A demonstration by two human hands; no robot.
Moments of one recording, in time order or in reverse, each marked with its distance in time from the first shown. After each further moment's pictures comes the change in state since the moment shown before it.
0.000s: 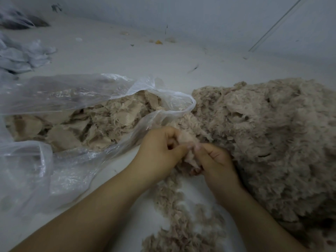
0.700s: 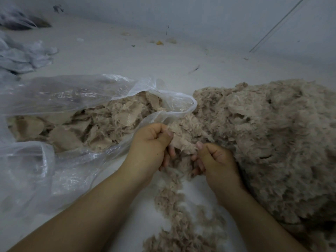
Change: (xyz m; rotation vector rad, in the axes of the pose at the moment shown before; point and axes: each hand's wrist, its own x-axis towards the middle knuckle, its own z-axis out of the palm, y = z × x) left_hand 0.003 -0.004 -0.007 -0.360 0.107 -0.155; right_hand 0.004 0.000 0.001 -0.021 0.085 0.019
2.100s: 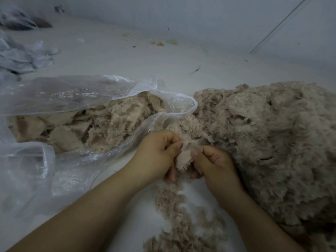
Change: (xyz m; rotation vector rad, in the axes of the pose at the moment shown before) left_hand -0.002 -0.002 -0.001 0.297 -0.206 0.025; right_hand -0.005 -0.002 -0.001 -0.043 -0.121 -0.041
